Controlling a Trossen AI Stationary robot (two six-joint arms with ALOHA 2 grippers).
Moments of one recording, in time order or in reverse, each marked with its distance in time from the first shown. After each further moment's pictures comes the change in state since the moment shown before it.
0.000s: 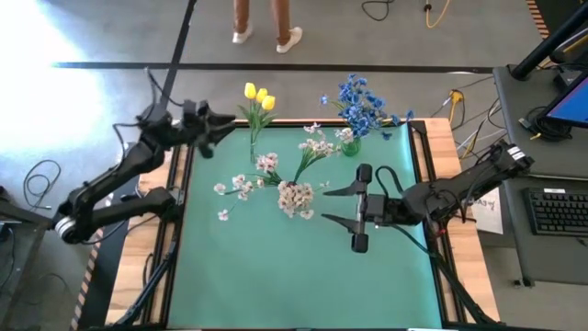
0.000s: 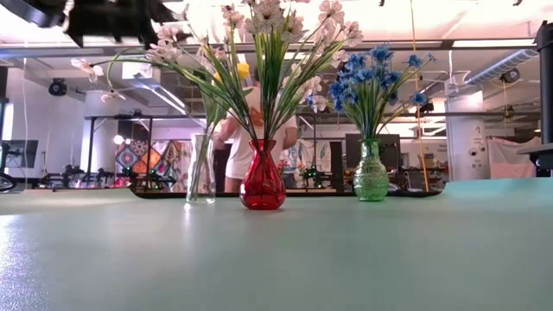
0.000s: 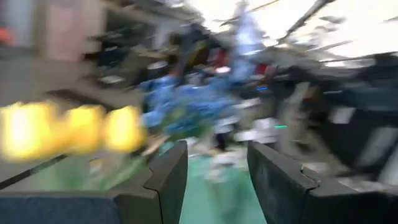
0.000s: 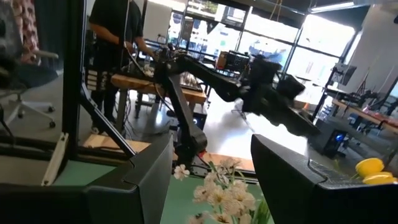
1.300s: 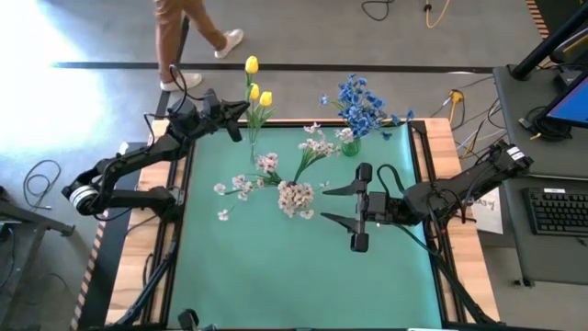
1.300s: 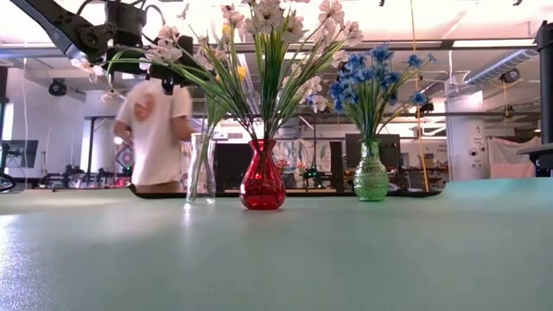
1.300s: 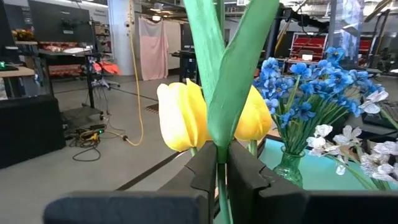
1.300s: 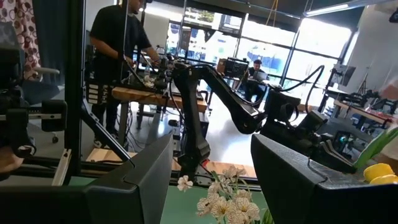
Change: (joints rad) left arm 0.021 0.329 -0.042 0.335 -0.294 0.271; right arm 0.000 0.006 0.000 0.050 0.000 0.023
